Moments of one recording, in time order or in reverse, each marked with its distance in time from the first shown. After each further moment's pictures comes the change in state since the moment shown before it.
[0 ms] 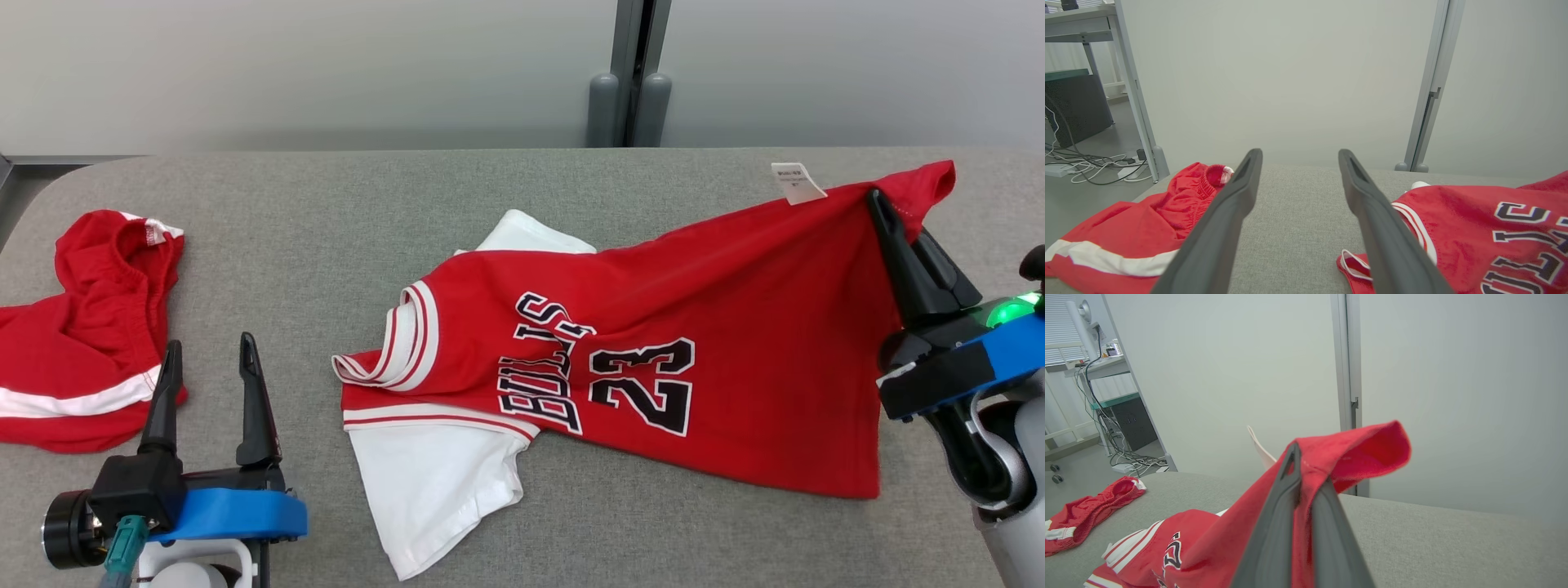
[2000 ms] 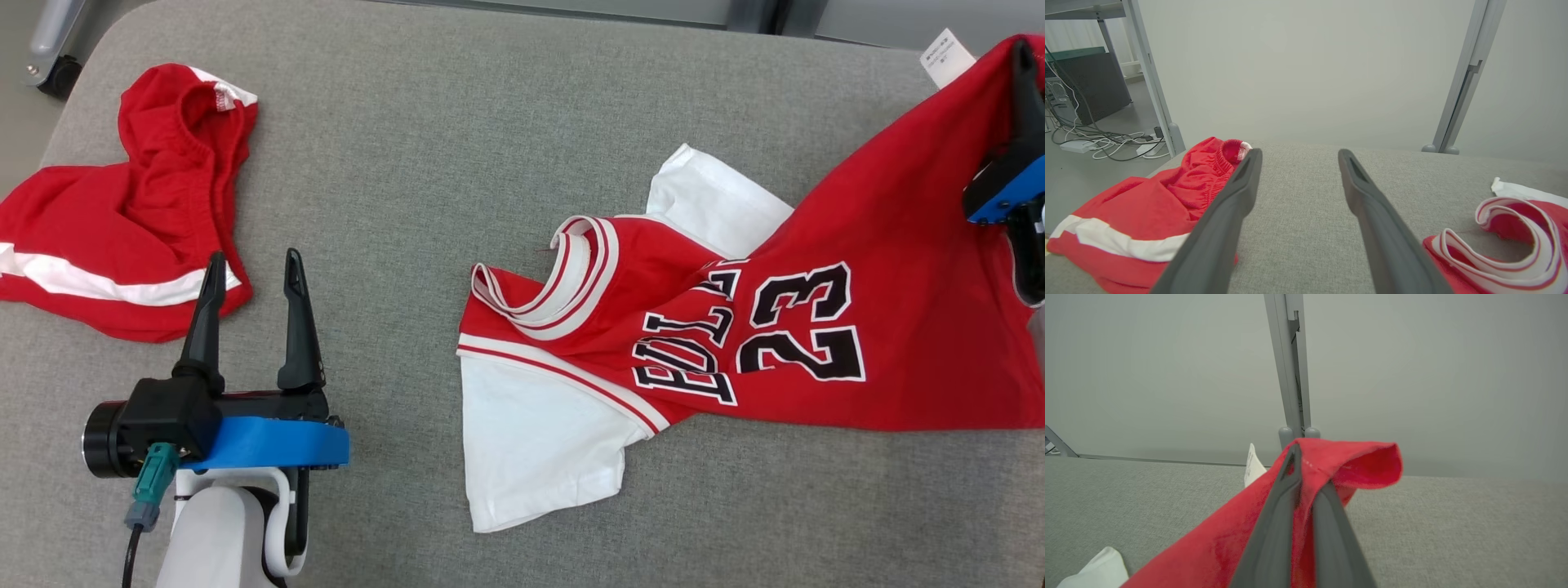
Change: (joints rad) left arm -0.142 0.000 -0.109 0.007 -0.056 0.019 0.000; right arm -0.594 0.051 -0.157 0.855 -0.279 0.000 -0.081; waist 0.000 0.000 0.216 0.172
